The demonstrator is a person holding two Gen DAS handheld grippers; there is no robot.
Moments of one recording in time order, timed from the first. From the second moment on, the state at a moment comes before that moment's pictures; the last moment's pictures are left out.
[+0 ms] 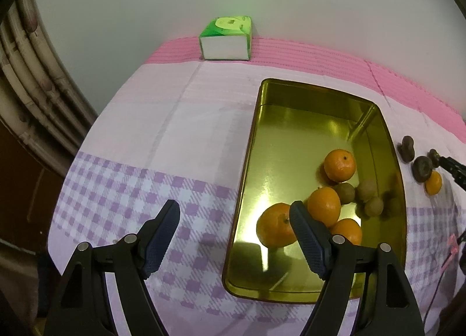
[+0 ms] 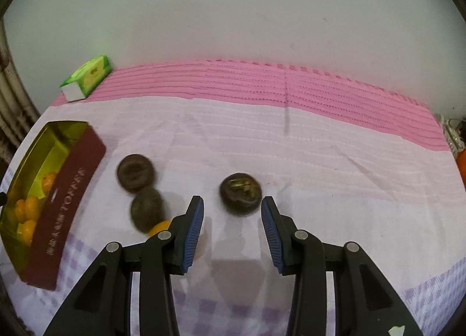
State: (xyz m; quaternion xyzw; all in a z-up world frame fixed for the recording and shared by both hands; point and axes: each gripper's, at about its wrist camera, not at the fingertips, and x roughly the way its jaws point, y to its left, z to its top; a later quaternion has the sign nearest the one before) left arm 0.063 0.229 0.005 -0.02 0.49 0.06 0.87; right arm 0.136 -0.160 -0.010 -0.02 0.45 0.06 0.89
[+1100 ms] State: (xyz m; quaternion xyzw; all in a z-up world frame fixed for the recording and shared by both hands) left arm 0.072 0.021 0.015 0.07 0.48 -0.14 0.86; right arm 0.100 -0.232 -0.037 -0.01 0.44 0.02 0.90
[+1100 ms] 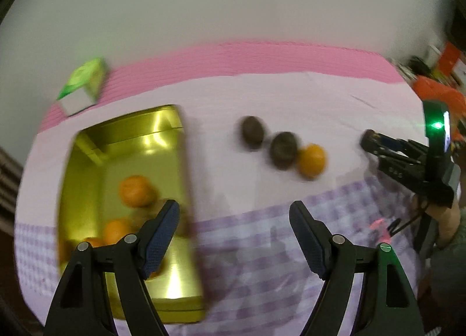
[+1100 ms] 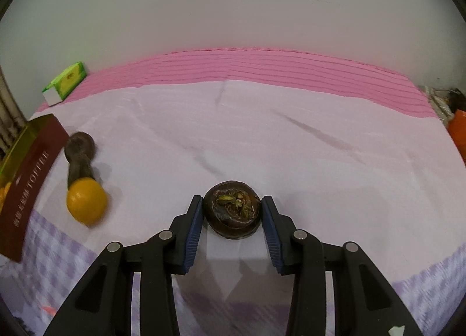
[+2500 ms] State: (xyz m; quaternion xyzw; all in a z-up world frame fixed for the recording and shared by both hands) left arm 0.126 -0.074 -0.042 0.04 0.53 -0.17 0.83; right arm 0.086 -0.254 -0.039 0.00 0.43 0.02 0.90
